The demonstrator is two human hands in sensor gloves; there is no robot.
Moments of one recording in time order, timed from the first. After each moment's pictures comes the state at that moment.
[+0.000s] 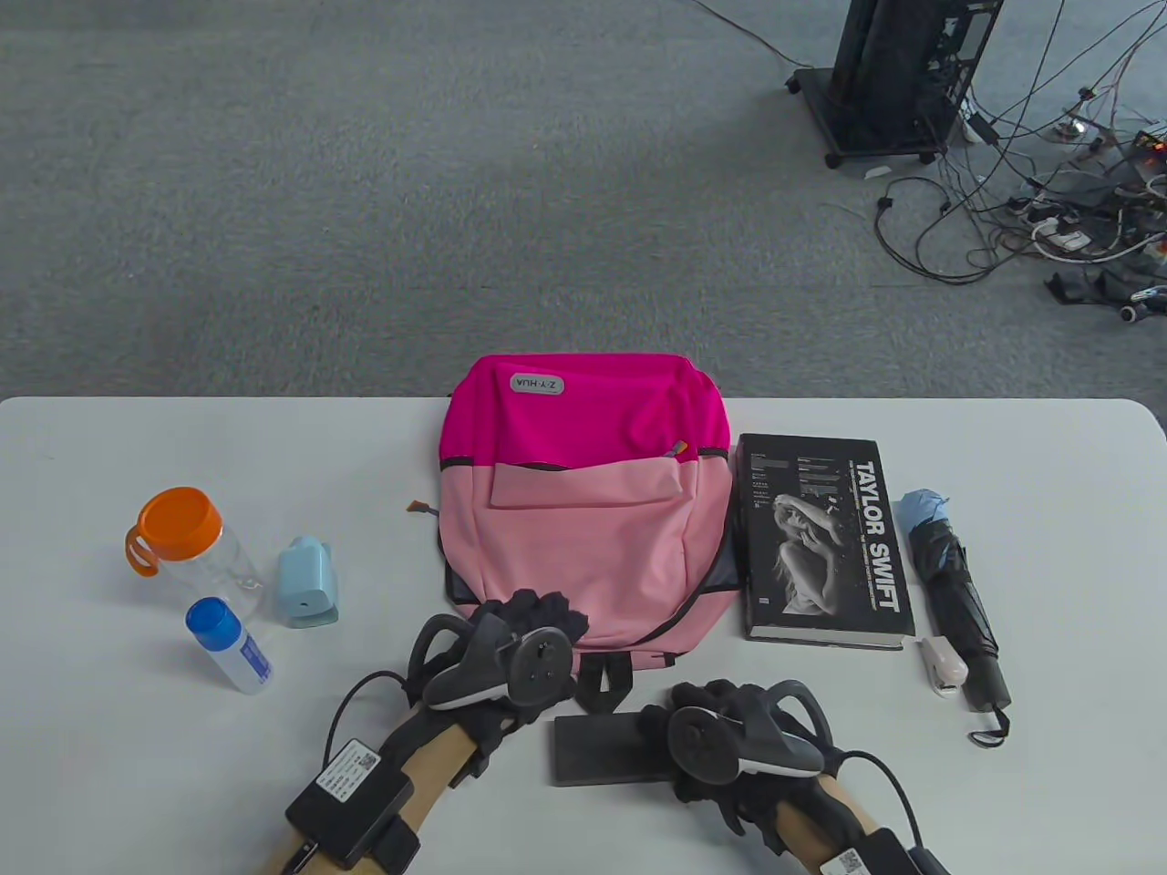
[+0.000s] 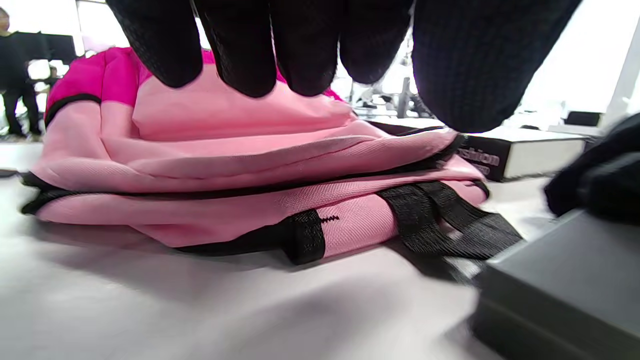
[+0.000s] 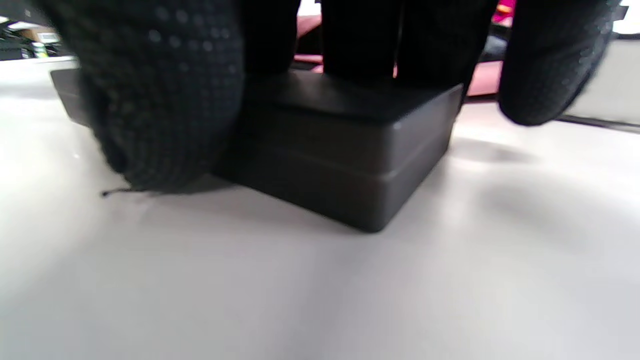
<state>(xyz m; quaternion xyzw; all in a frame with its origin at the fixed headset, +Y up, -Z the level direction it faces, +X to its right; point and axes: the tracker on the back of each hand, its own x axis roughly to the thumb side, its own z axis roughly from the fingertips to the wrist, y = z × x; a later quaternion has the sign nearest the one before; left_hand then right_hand) -0.099 -0.731 -0.330 -0.04 -0.25 0.02 0.97 0.130 -0.765 -0.261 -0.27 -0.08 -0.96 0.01</state>
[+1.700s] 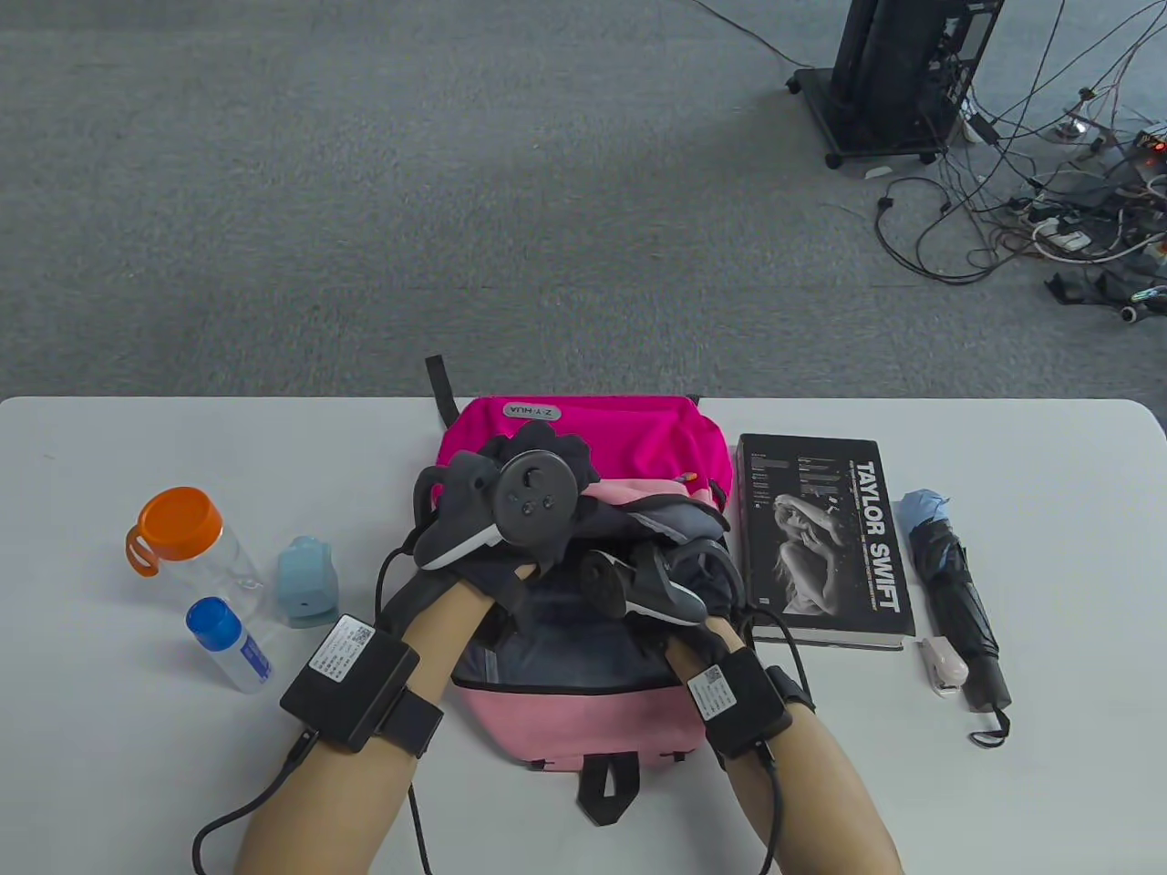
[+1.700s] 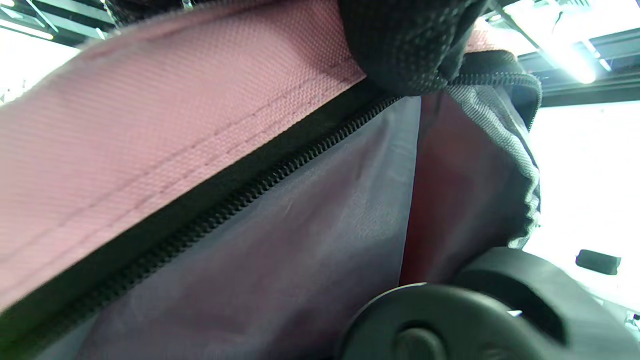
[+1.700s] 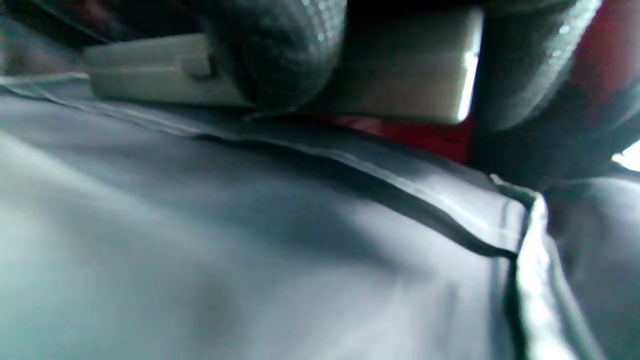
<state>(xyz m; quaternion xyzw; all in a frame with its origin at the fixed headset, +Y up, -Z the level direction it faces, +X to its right) -0.095 -0.559 -0.371 0.06 -0.23 0.12 0.96 0.041 -0.753 -0.414 -0.17 0.06 -0.98 0.08</state>
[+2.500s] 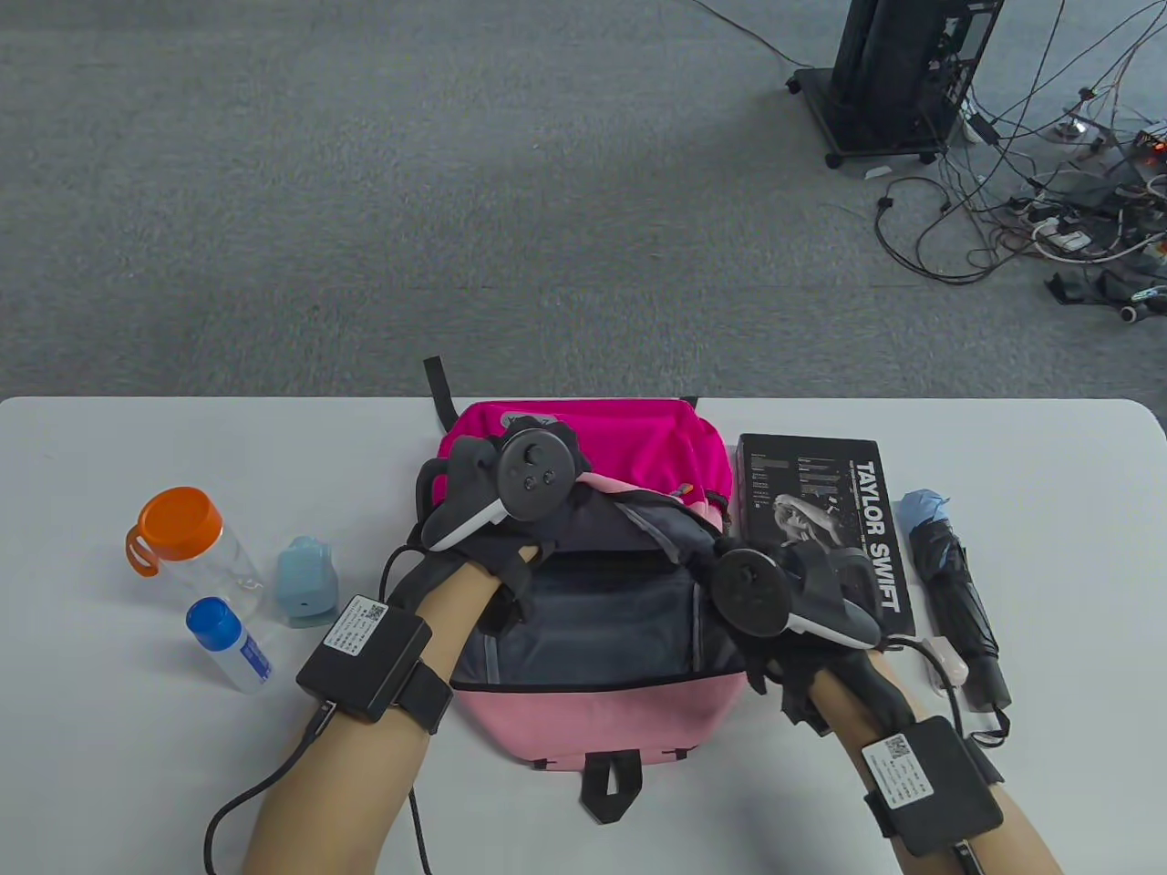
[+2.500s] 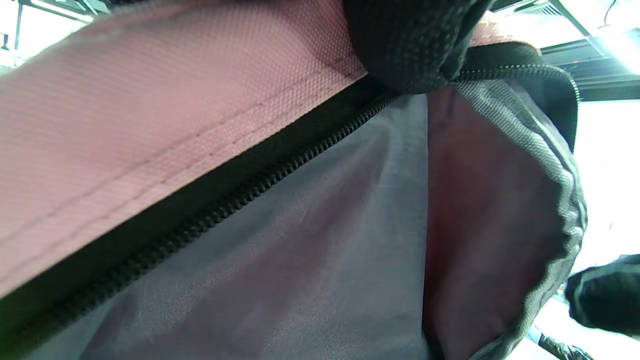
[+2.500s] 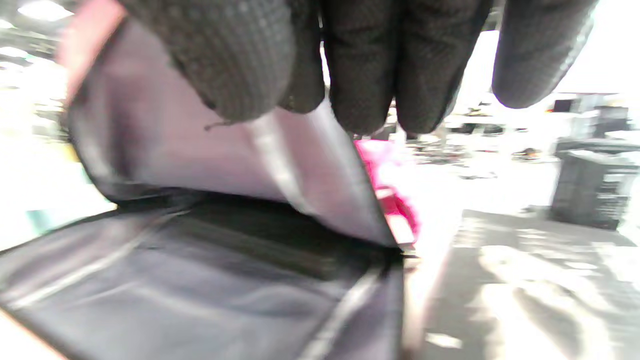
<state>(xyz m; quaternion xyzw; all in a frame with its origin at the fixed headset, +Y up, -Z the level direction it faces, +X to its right) -0.097 -0.575 -0.394 0.04 -0.19 0.13 0.97 0.165 -0.621 -0.333 -0.14 0.02 -0.99 -0.01</state>
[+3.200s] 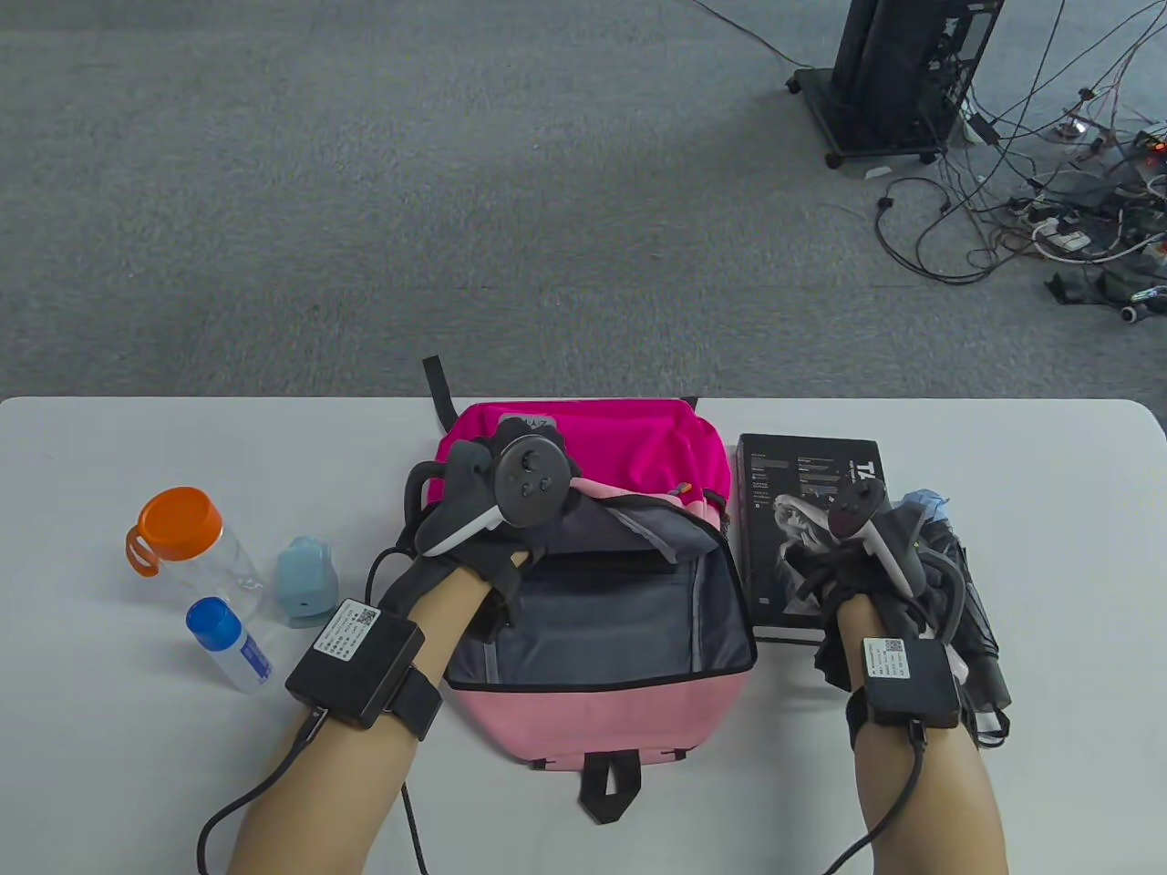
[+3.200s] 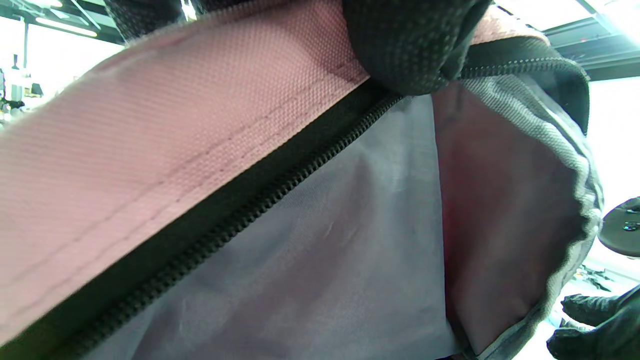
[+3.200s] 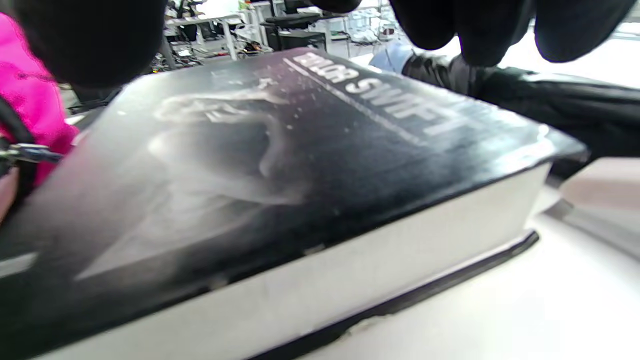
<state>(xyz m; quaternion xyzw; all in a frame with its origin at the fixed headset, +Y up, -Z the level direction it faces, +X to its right) -0.102 -0.575 -0.387 0.04 -0.18 0.09 0.98 0.271 -0.729 -0.417 0.26 -0.14 -0.95 -0.09</state>
